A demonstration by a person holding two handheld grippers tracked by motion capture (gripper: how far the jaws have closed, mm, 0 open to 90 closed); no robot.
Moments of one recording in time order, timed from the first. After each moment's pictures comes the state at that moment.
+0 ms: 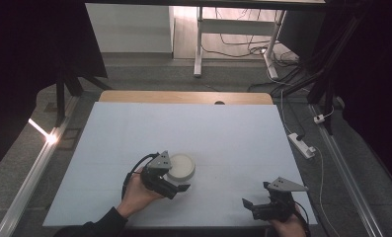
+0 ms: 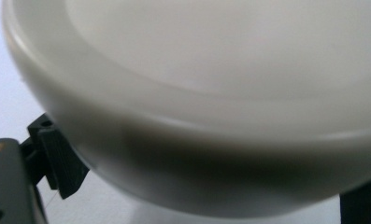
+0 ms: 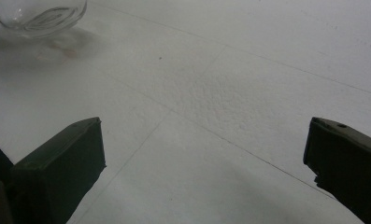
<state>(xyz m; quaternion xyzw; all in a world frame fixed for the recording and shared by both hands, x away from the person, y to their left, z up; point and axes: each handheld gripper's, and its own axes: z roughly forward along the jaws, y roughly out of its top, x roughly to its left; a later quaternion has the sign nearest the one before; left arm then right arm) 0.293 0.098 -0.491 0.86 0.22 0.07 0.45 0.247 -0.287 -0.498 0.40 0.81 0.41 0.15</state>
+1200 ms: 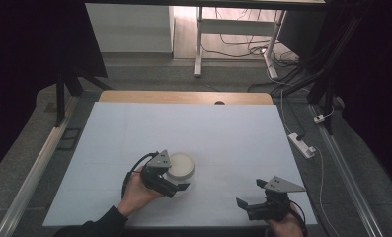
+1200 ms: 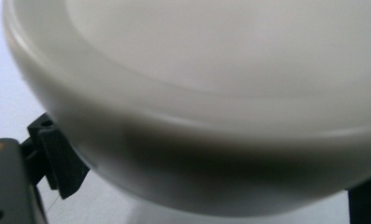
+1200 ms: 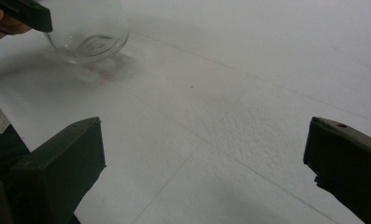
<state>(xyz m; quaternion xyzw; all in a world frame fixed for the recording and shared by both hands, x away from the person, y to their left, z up) 0.298 0.101 -0.493 0.86 0.22 0.07 0.45 0.244 -0.268 -0.488 0.36 0.80 0.45 0.14</state>
